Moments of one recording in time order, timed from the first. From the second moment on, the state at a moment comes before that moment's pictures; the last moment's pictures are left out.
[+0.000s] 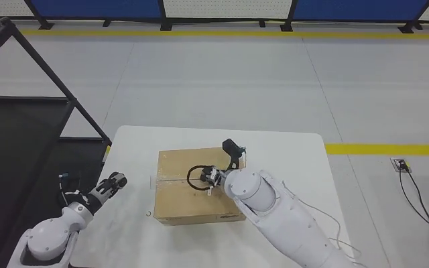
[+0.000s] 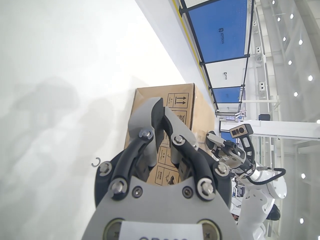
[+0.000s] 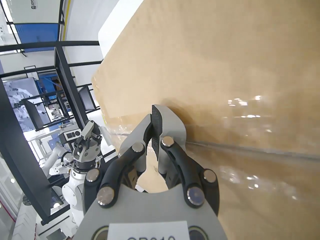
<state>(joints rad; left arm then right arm) 1.25 -0.96 -1.64 -1.48 -0.10 -0.02 -0.54 -0.55 -1.45 0.74 -1.30 0.06 0.70 0.40</state>
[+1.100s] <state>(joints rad) 1.24 -0.97 -1.63 -1.44 -0.09 -0.05 -0.59 -0.60 -1.51 0.71 -1.40 -0.06 0.76 0.43</state>
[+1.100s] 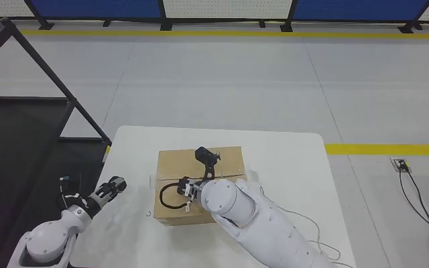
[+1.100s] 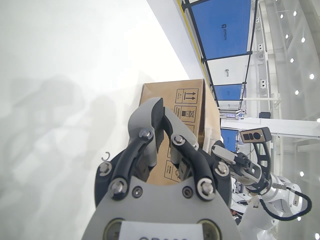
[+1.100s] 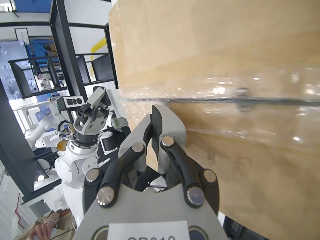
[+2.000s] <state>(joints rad) 1.20 -0.96 -1.64 -1.41 -0.08 -0.07 -0.64 -1.06 -1.39 1.22 -1.90 -0.13 0.88 0.33</state>
